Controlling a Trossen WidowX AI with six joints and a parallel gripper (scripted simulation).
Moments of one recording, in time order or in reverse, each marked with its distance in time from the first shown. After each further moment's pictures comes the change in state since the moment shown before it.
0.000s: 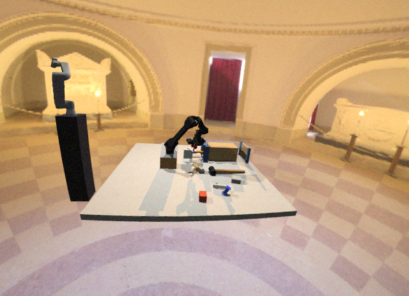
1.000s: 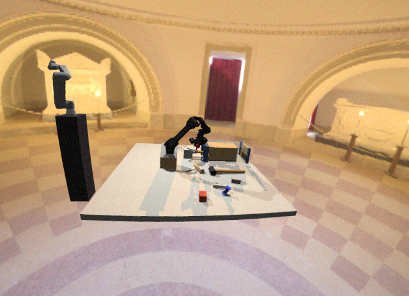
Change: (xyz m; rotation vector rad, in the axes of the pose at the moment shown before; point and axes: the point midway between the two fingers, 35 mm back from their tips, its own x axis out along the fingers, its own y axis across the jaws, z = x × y) arm 0.003 0.038 -0.009 0.009 -0.003 0.025
